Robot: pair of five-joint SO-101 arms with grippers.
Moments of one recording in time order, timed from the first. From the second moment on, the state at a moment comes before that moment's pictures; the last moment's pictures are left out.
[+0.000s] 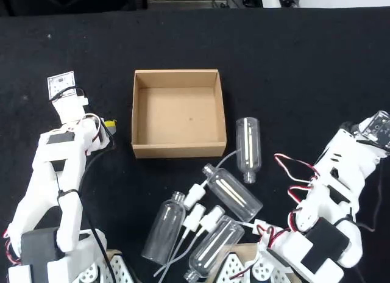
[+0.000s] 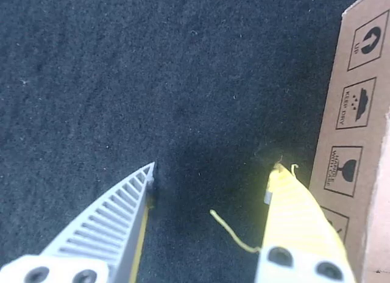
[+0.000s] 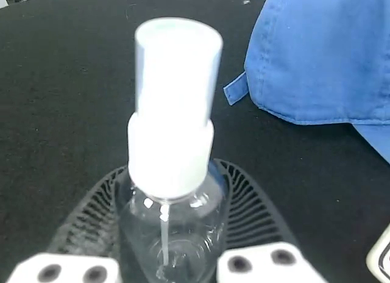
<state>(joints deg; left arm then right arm) -13.5 -19.1 51.3 31.0 4.5 43.0 -10.7 67.1 -23.4 2.7</state>
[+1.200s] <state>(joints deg) -13.5 -19.1 51.3 31.0 4.5 -7.8 -14.9 55.4 -16.7 -5.0</state>
